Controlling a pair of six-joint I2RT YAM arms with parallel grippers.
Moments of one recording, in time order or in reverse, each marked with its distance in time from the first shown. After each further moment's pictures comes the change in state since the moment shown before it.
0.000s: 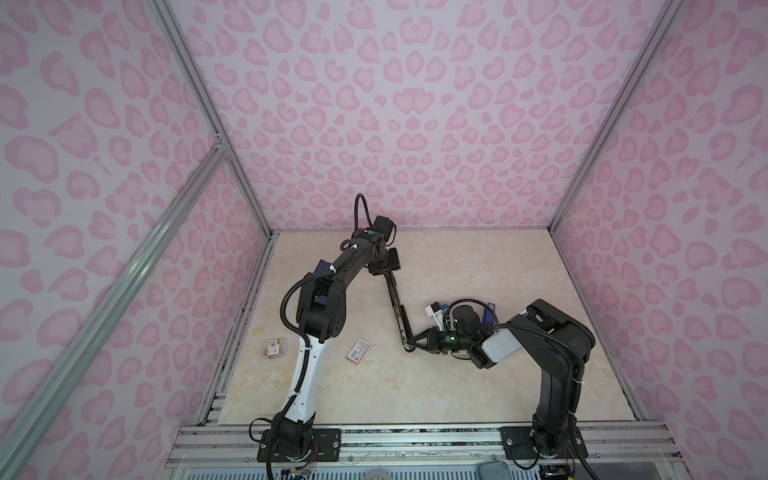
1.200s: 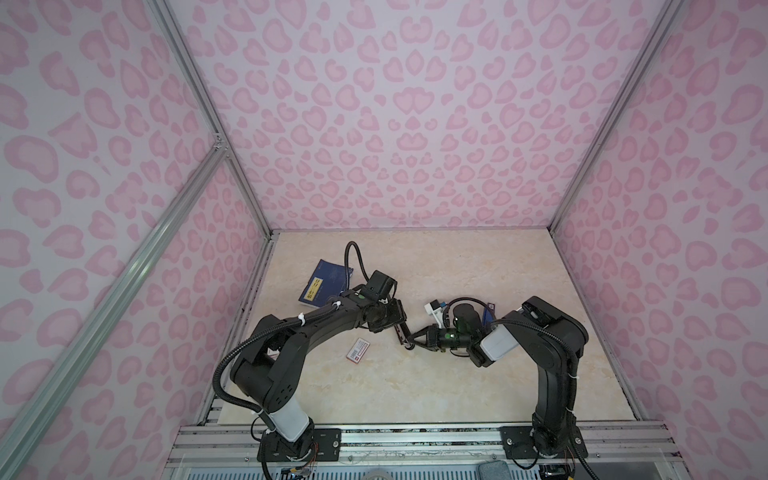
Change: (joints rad) left arm -0.198 -0.695 -1.112 0.511 0.063 -0.304; right arm -0.016 0.052 0.017 0.090 -0.046 0.051
